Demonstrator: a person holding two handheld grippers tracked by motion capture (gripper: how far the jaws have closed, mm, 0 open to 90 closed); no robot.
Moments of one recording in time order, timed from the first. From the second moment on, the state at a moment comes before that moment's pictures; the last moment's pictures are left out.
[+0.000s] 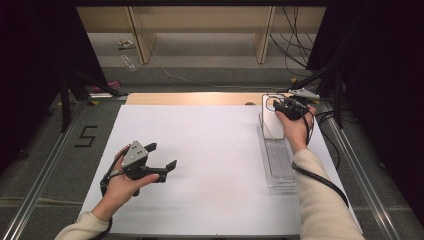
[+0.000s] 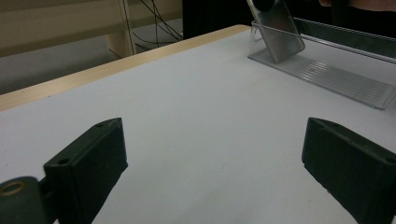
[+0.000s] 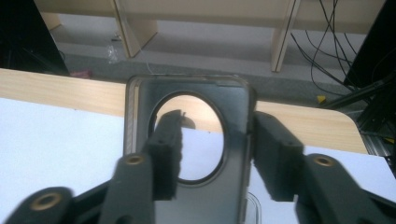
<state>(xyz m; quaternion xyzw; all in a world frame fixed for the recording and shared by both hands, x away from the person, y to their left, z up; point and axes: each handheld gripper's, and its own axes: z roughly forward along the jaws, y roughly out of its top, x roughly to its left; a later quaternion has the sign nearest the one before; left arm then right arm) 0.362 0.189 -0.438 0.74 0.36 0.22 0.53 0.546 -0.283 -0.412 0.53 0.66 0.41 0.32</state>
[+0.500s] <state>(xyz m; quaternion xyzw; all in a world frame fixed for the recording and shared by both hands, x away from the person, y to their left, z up) 0.362 0.189 -0.438 0.74 0.36 0.22 0.53 0.547 -0.282 -0.409 0.53 0.66 0.41 0.33</state>
